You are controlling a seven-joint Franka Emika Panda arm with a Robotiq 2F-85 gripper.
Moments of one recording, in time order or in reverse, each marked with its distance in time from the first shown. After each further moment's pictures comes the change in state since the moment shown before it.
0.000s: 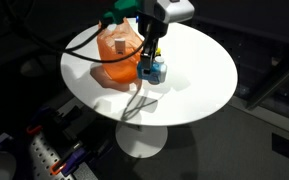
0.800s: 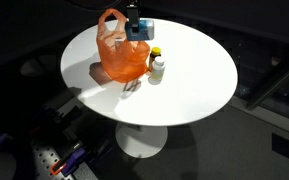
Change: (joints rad) arm 0.076 -0.108 0.117 0.054 0.030 -0.020 -0.036
